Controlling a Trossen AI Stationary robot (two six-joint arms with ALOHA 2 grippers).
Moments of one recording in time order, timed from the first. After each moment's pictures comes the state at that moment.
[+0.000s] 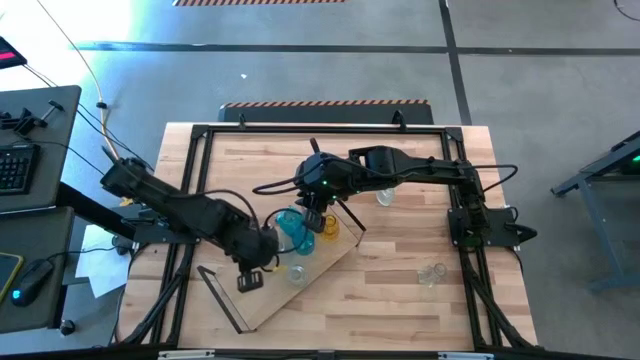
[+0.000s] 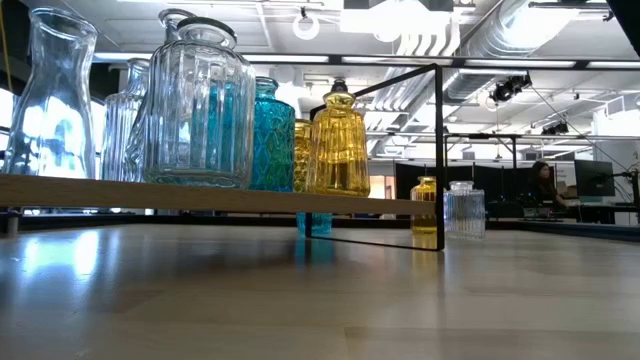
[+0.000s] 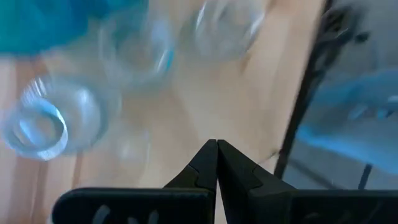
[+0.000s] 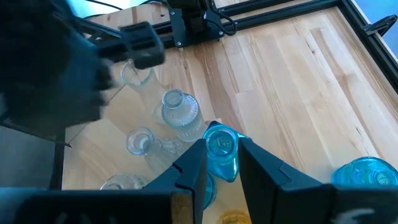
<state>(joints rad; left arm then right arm) -0.44 1.51 1.48 -1.21 0.06 -0.70 0.08 2.03 2.35 -1.10 0.08 0.28</state>
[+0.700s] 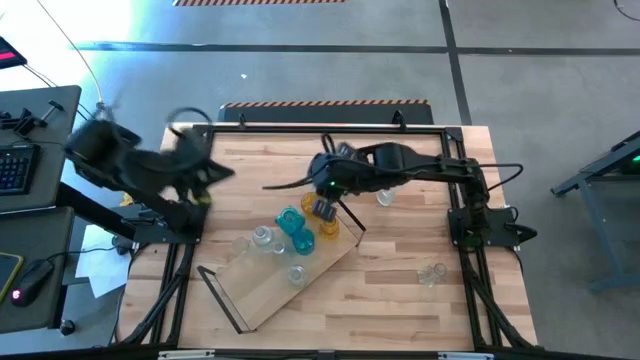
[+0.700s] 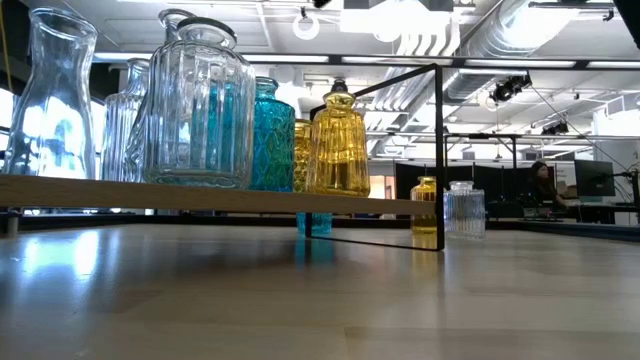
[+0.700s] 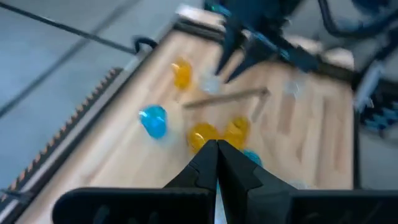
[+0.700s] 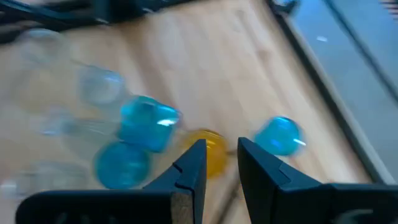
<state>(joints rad) -0.45 1.31 2.09 -1.58 -0.65 -0.62 0.07 1.98 2.35 -1.29 0.33 0.31</state>
